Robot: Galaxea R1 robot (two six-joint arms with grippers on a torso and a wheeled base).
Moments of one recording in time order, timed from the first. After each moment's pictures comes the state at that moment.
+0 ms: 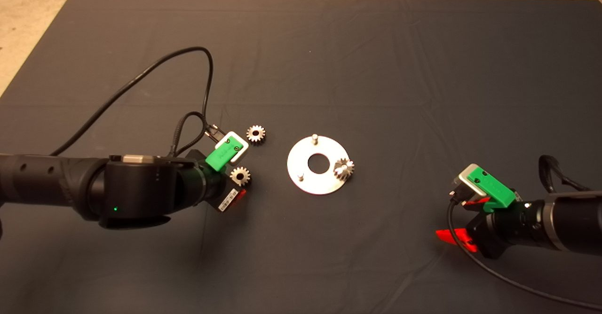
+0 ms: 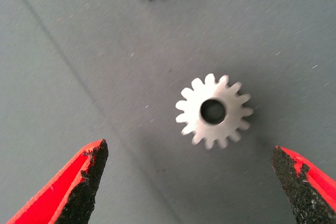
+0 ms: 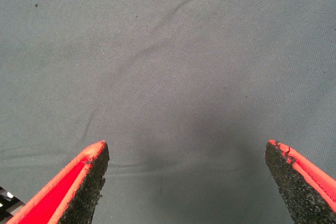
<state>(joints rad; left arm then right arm) -0.15 2.32 -0.64 1.03 1.51 -0.98 0.09 1.97 -0.41 -0.83 -1.33 1.05</state>
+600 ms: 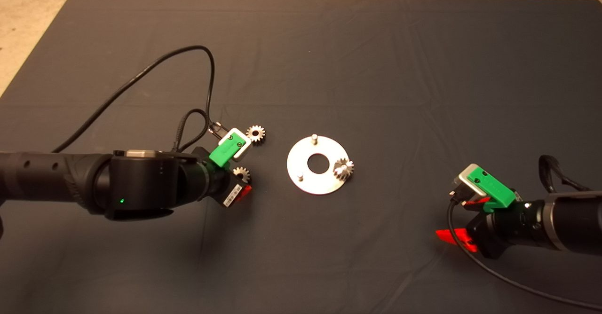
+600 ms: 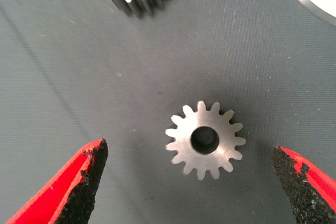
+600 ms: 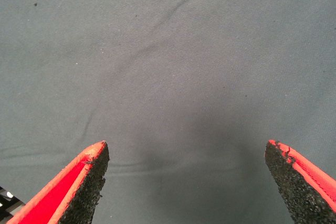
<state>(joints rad) -0.13 2.32 -0.69 1.04 1.41 -0.98 0.09 1.97 -0.41 -0.83 -1.33 1.04</state>
